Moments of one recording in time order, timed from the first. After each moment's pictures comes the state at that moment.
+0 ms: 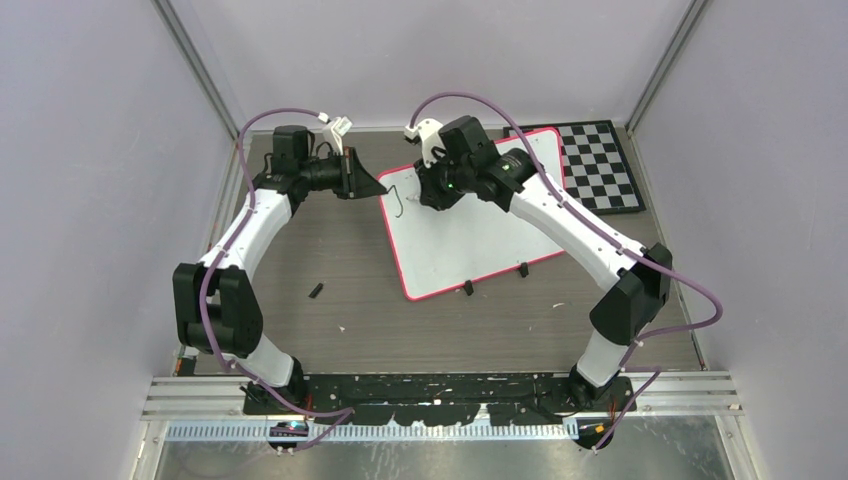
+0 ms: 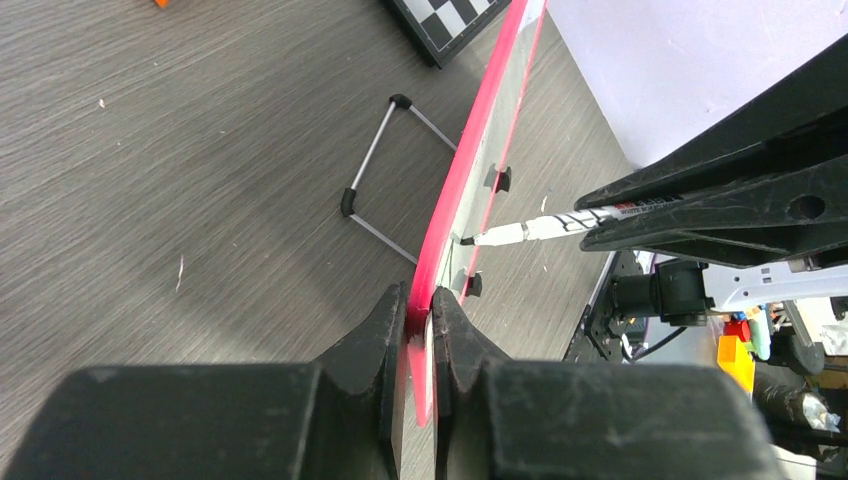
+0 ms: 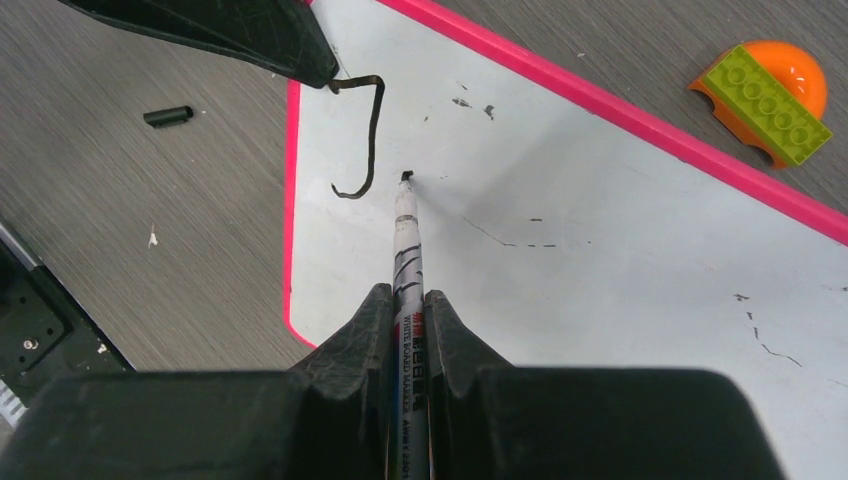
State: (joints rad) left arm -0.14 1.57 1.29 -0.28 0.92 -0.23; right arm 0.71 1.72 1.76 -0.73 -0.13 -0.03
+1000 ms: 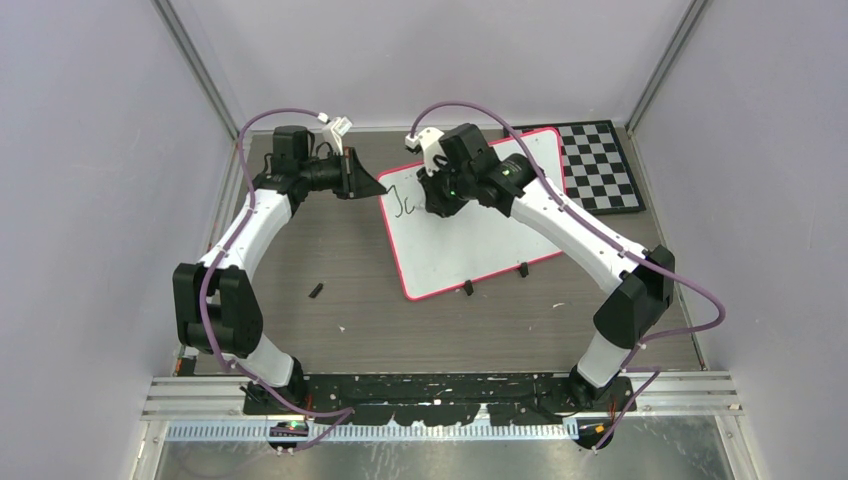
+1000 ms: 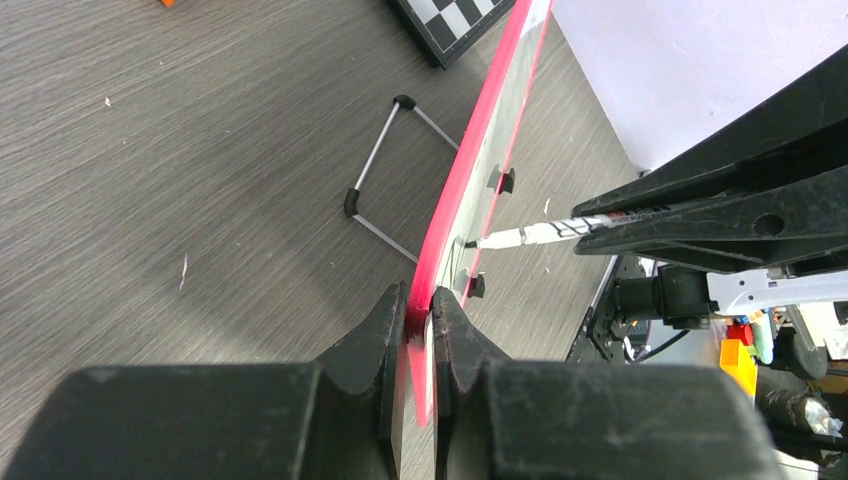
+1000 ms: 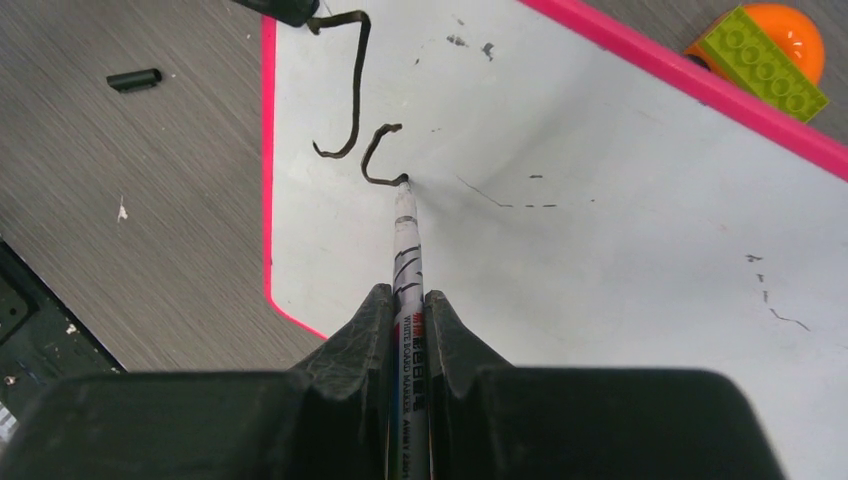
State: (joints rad) left arm -0.14 1.57 1.28 -0.28 0.91 -0.23; right arm 0.71 1.70 1.70 -0.75 -0.10 -0.05
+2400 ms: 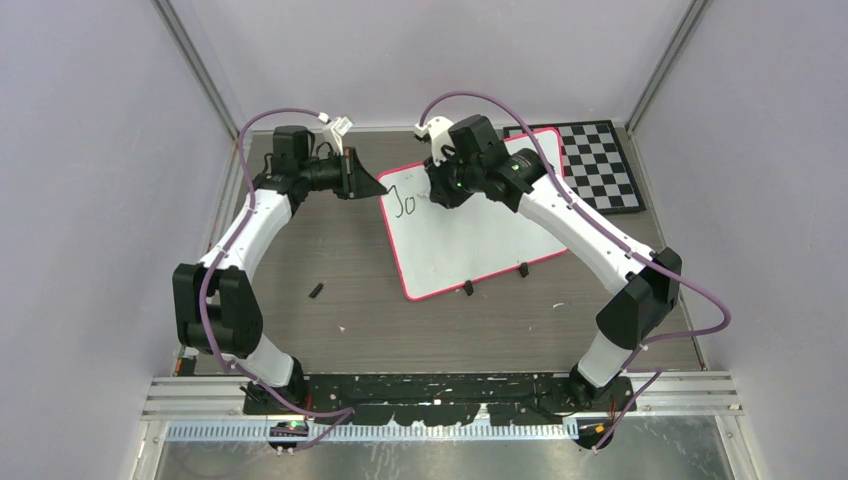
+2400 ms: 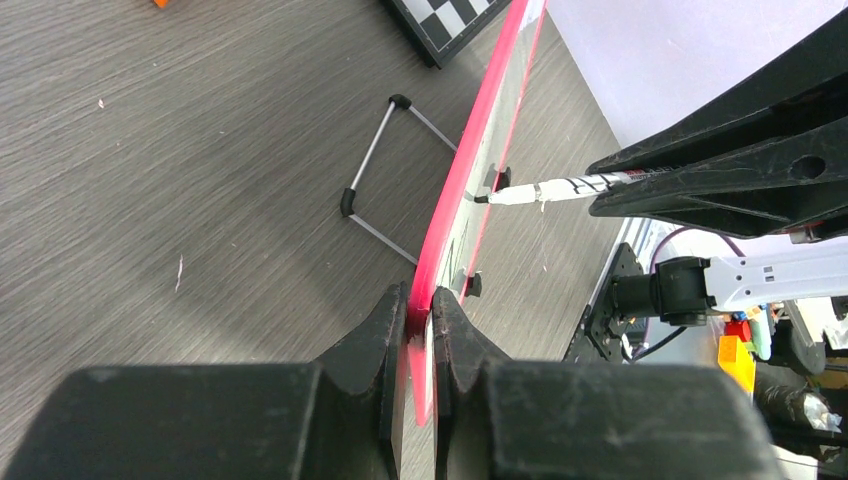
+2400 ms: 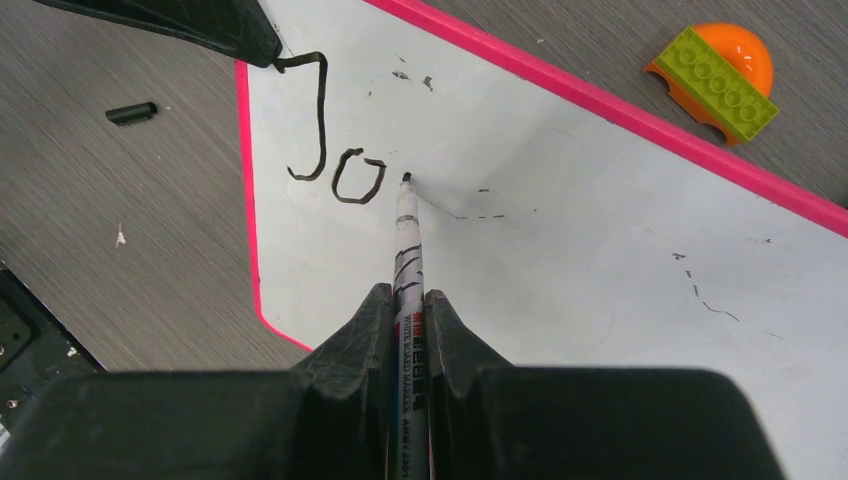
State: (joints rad) left arm -0.14 1.57 1.28 -0.28 0.92 -0.23; right arm 0.68 1.68 1.72 -0.73 -0.10 -0.04
